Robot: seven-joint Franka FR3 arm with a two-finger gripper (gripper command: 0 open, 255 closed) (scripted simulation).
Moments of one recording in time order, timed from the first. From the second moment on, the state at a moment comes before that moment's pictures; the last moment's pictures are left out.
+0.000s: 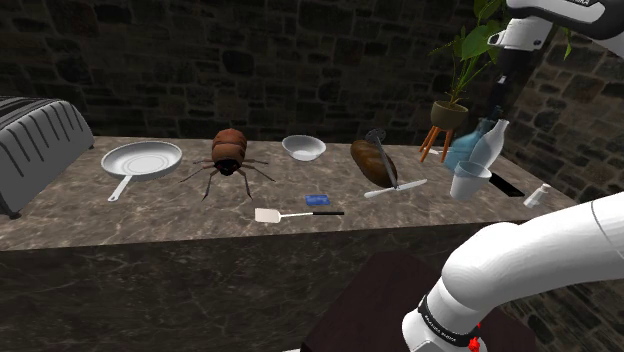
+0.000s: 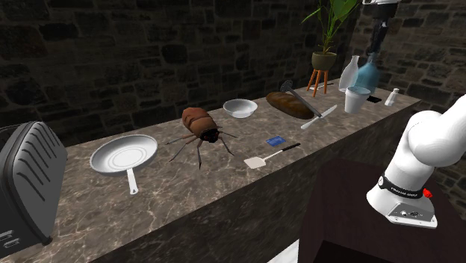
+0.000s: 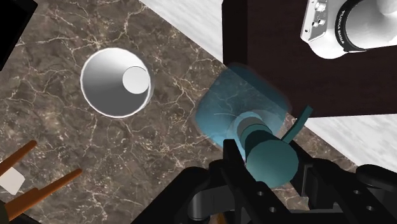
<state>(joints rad) -0.26 -0.51 -0.60 -1.77 -0.32 1.28 -0.85</state>
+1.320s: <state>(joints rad) -0.29 -0.62 -0.63 -2.11 -0.38 1.53 -0.79</state>
